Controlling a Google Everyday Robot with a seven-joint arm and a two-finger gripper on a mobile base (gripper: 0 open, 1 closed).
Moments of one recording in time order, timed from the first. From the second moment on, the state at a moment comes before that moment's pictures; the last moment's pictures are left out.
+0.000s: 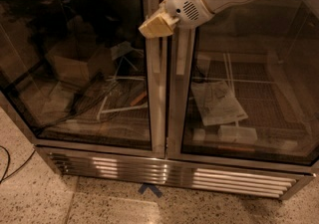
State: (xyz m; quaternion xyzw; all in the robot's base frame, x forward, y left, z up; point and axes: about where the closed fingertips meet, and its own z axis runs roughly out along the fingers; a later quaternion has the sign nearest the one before) arm 0.570 0.021 0.987 -0.56 0.70 0.25 0.37
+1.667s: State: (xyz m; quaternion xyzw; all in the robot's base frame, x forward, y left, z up) arm 0.575 0.020 0.984 -0.55 0.72 0.21 0.37
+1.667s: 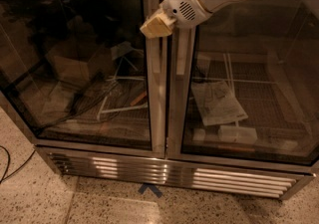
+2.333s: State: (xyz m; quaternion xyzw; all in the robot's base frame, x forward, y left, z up) arm 0.576 0.019 0.984 -0.55 0.72 0.20 0.36
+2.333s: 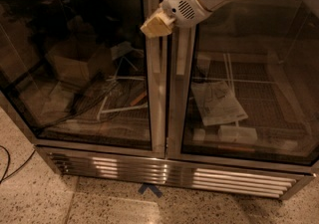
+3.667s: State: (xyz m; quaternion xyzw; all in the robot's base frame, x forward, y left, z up) arm 0.579 0.018 0.982 -0.54 0.73 0.19 0.36
